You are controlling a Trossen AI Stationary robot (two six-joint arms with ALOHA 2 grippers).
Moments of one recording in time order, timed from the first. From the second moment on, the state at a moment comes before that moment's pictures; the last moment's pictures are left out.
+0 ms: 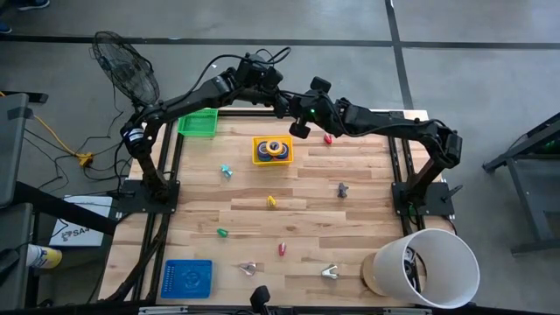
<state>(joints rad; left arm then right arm) 0.56 1.75 1.67 -0.40 0.28 -0.24 -0.33 1.67 1.46 -0.31 0.55 -0.43</state>
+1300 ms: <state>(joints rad) 0.71 1.75 1.67 -0.86 0.03 -0.13 -0.36 1.58 1.46 -0.70 0.59 -0.07</state>
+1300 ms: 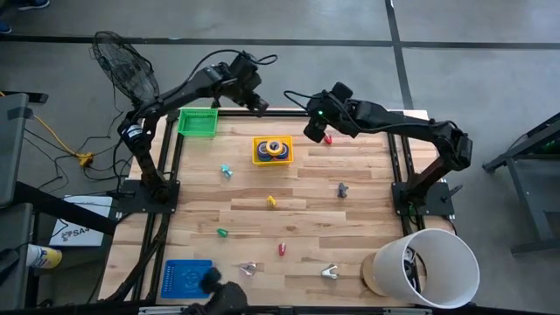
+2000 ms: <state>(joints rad) 0.94 1.75 1.67 -1.23 -0.16 -0.15 -0.43 1.57 1.46 -0.78 0.49 0.05</state>
